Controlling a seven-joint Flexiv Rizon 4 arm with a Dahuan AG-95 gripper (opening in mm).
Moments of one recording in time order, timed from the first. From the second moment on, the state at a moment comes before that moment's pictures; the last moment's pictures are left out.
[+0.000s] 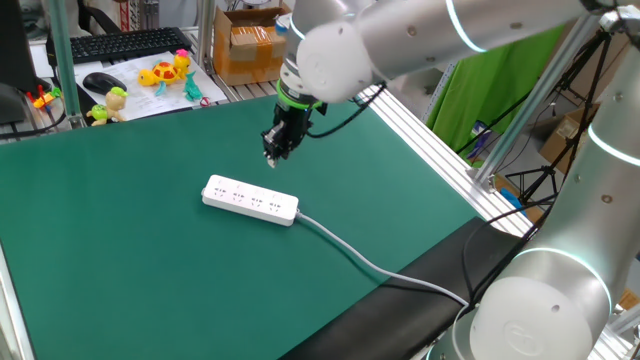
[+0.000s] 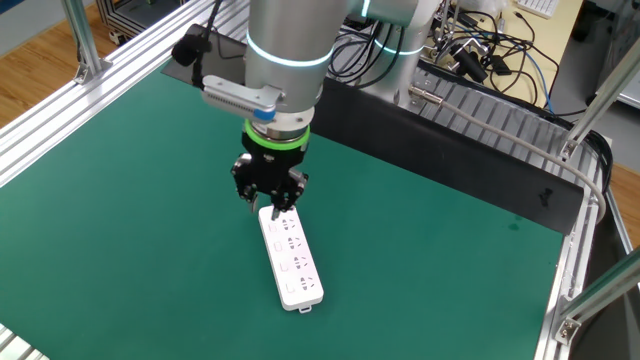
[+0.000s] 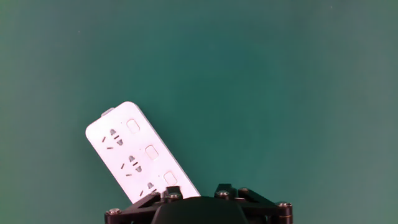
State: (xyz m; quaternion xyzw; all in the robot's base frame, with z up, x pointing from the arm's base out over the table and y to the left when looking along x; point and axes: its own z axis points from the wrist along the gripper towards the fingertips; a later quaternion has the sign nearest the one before) arm 0.553 -0.003 0.115 -0.12 0.99 -0.02 0.06
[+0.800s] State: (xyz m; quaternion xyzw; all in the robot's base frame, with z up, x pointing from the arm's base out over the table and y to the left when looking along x) arm 0.555 -0.019 0.087 -0.12 0.99 -0.02 0.06
